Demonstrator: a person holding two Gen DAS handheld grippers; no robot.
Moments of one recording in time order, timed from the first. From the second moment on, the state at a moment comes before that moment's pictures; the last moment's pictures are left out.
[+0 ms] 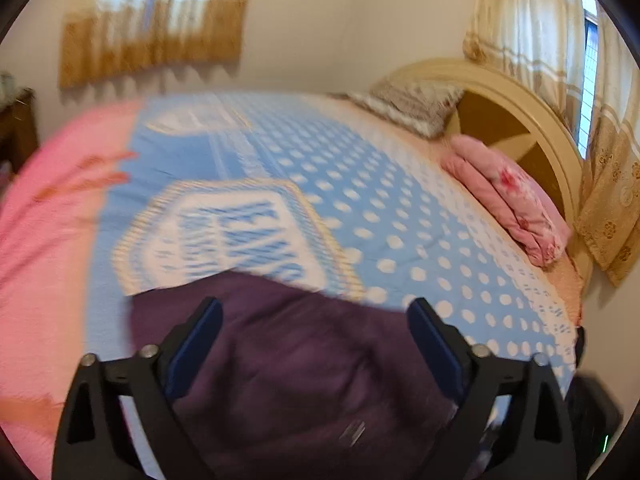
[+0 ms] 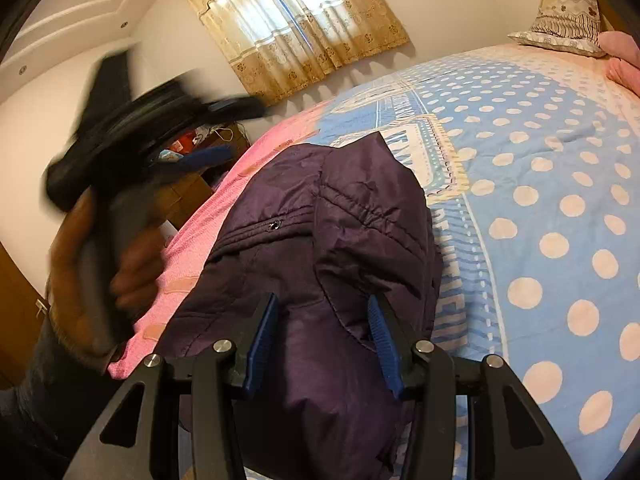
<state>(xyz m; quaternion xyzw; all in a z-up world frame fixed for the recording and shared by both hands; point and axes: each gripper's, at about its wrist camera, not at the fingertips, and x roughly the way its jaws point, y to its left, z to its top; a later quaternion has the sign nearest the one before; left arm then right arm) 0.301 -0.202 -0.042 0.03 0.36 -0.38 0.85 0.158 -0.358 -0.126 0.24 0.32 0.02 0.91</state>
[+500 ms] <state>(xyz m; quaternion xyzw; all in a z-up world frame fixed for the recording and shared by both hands) 0.285 -0.175 -0.109 0.06 0.36 -0.27 0.89 0.202 -0.326 -0.008 0.19 0.23 -0.04 0.95</state>
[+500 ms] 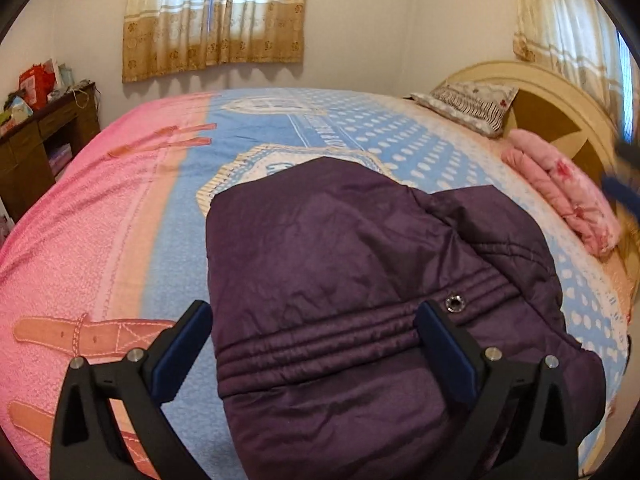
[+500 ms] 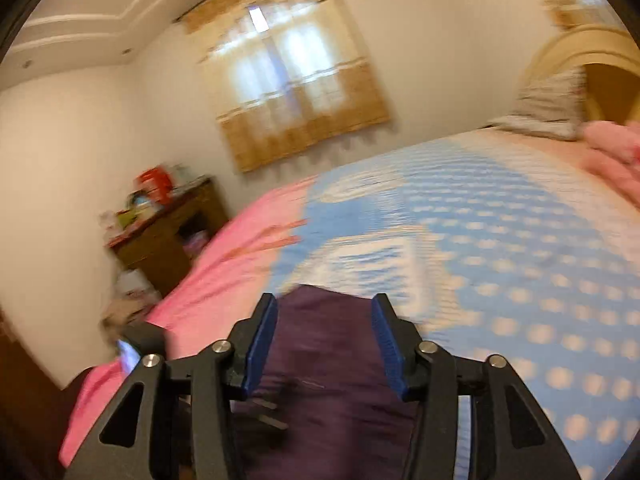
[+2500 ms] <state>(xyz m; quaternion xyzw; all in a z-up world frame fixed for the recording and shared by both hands) 0.289 -0.165 -0.148 0.02 0.37 -0.24 0.90 0.287 -0.381 -0.160 0.26 0.33 -0.06 0.91</state>
